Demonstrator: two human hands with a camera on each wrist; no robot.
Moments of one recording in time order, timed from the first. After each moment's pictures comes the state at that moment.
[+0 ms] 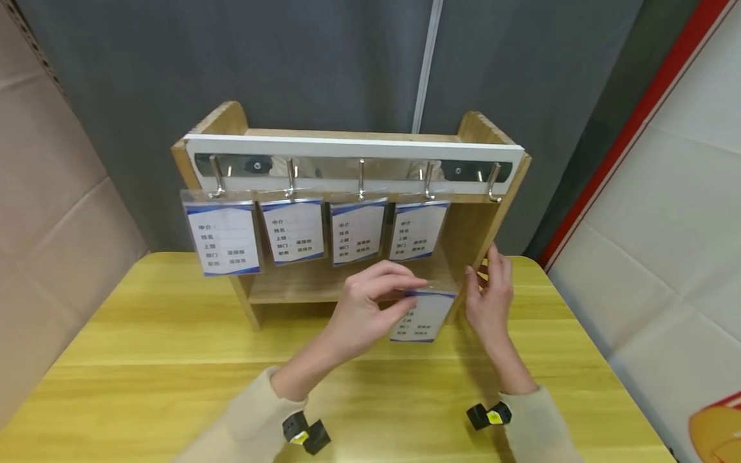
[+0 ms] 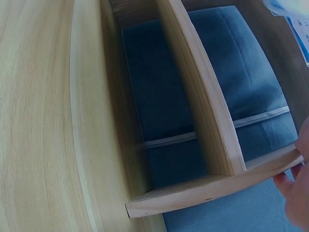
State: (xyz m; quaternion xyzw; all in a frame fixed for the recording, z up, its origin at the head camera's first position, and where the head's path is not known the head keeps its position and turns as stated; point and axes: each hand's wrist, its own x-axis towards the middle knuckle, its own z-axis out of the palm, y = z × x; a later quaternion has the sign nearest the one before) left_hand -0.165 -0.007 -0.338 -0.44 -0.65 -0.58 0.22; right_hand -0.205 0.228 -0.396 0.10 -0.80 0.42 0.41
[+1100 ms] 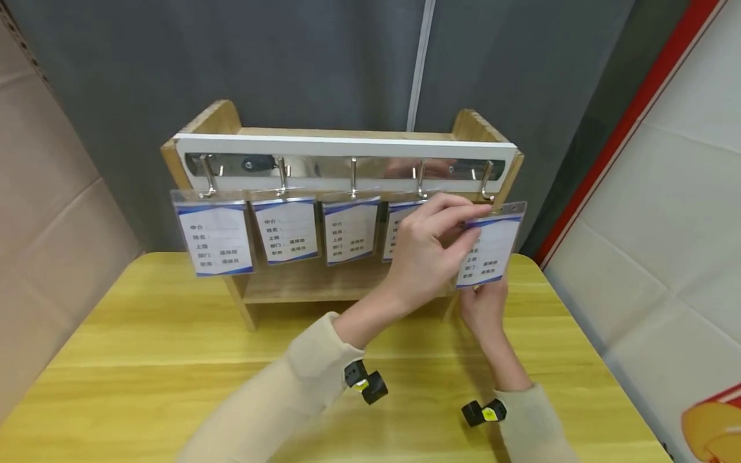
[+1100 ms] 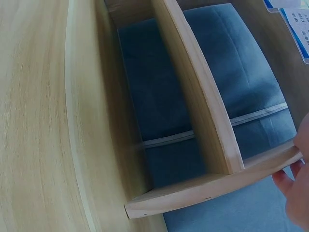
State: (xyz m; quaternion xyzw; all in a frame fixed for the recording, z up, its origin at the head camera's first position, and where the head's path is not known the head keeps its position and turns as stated) left_hand -0.190 0.070 -0.265 -0.43 -0.63 -0.56 0.32; right_hand -0.208 0.230 -0.399 0.10 -0.79 0.42 0.44
